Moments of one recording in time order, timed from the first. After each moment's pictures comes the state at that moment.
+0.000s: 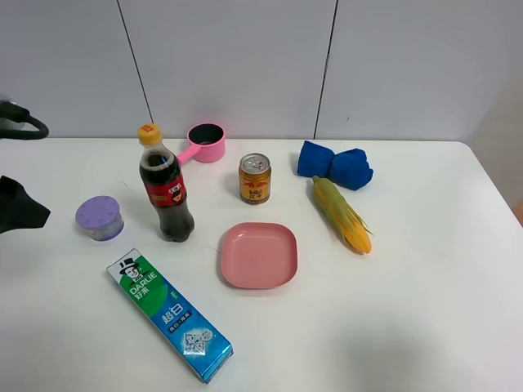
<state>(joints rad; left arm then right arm) -0.02 1.04 -0.87 -0.12 0.98 0.43 -0.02 0.00 -0.50 0.02 1.06 0.00</state>
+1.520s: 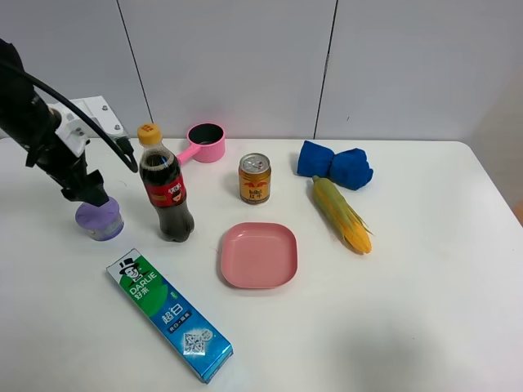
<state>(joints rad) -0.12 1.73 -1.20 -0.01 0.80 0.86 -0.02 0.00 -0.50 0.02 1.06 0.00</state>
